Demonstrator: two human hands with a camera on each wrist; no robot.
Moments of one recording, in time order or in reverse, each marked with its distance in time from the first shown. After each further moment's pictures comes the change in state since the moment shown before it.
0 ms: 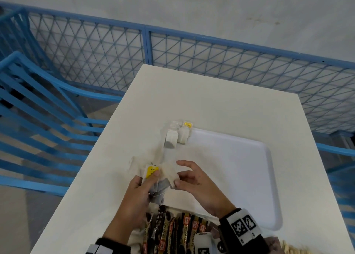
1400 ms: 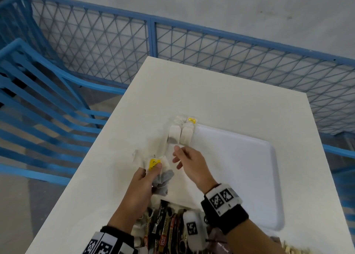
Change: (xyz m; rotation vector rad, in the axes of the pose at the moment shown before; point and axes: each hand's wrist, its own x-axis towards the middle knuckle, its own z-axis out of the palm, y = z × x) left_hand 0.009 0.001 0.004 0.003 0.052 0.005; right_hand 0.060 -0.002 0.010 -0.375 0.326 -0.051
